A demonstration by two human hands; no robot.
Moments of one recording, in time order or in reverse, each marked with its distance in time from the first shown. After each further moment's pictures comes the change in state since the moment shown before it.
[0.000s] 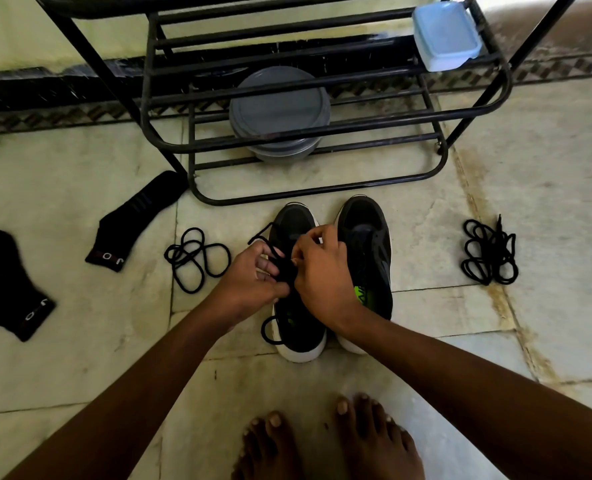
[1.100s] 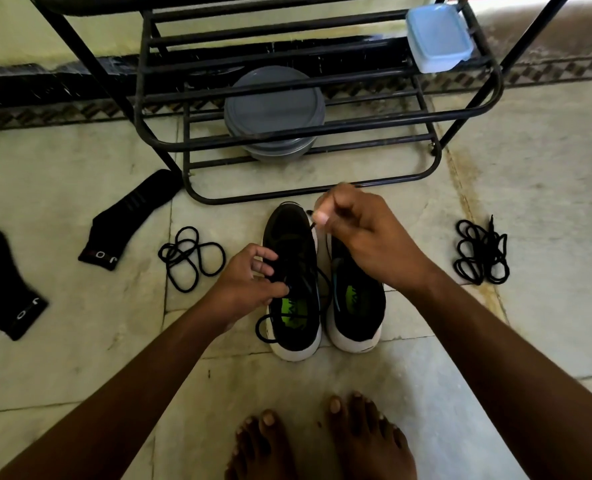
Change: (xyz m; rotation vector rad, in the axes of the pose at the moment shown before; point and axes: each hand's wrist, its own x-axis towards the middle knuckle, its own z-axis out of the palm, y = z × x) left_hand 0.002 -0.007 0.004 -0.050 0.005 -0.031; right_hand 0.013 0.005 -0.116 0.583 -0.119 -0.195
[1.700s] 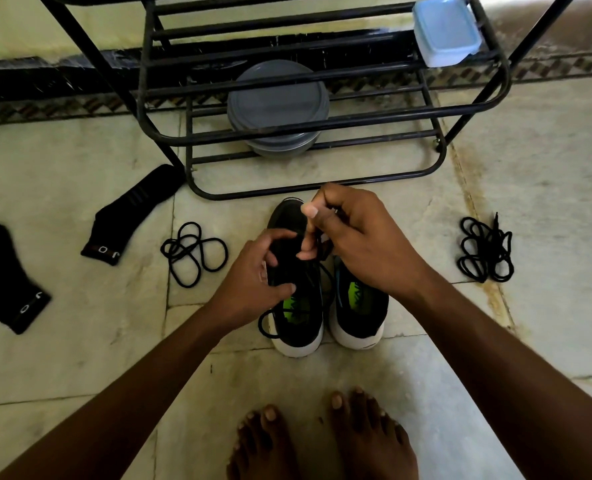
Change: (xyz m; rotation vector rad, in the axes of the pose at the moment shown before) left_hand -0.011 0.000 0.002 0.230 0.025 0.348; right_hand -0.014 -0.019 0.003 0.074 -0.148 0.167
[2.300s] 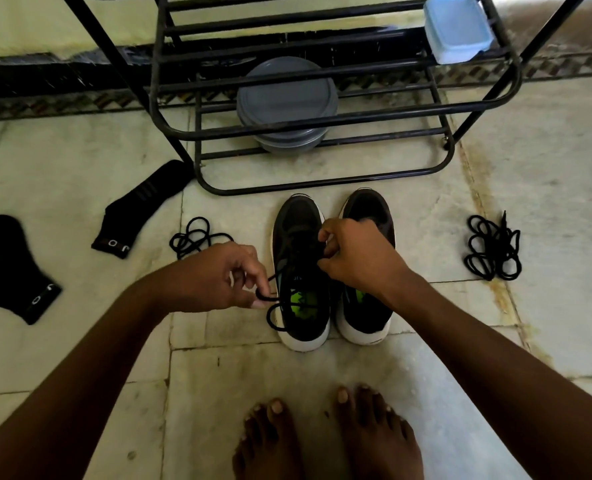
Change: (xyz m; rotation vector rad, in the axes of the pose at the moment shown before) left_hand -0.009 0.013 -0.078 0.277 -0.483 0.057; right_hand 0.027 0.058 0.028 -0.614 0.039 0.200
